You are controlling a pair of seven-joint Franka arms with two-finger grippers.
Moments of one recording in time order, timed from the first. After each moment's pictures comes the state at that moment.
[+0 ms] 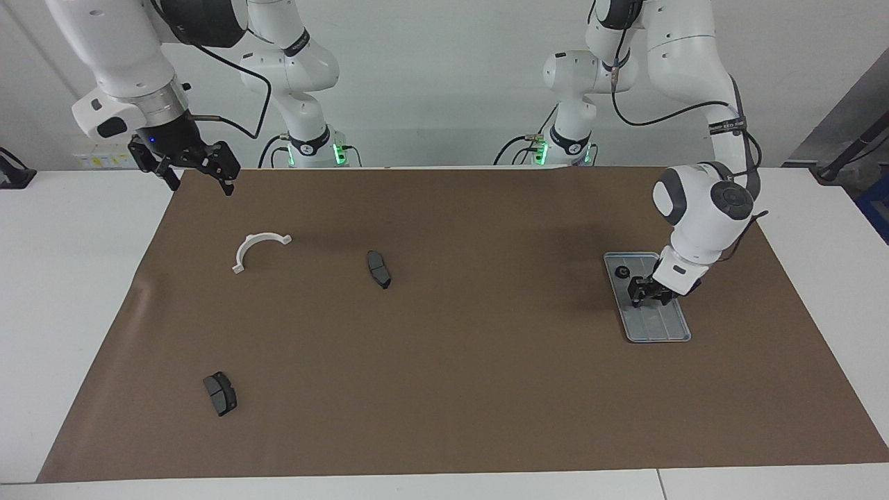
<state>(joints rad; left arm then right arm) -0.12 0.30 0.10 -1.99 -0.04 2.33 0.01 0.08 -0.06 -0.10 -1.66 -0.05 1.59 0.08</state>
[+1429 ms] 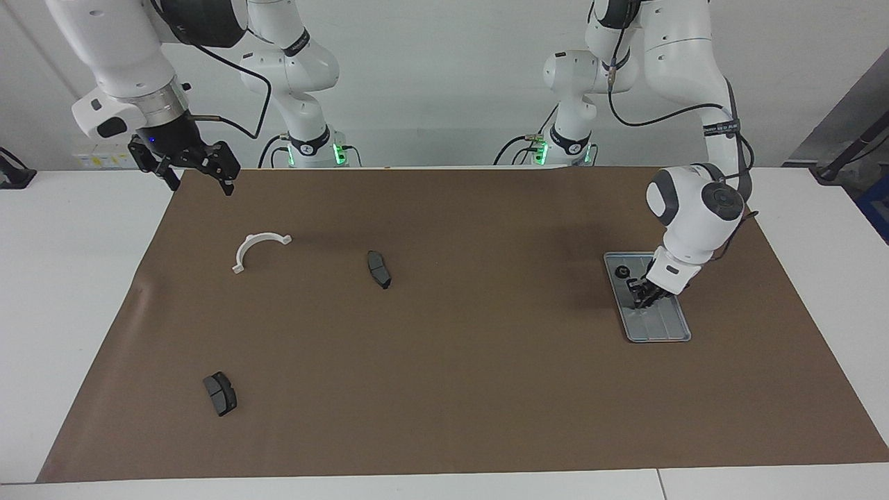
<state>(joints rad) -0.13 0.30 0.11 -1.93 -0.04 2.28 0.00 0.08 -0.06 -0.10 -1.66 -0.05 1.59 0.08</state>
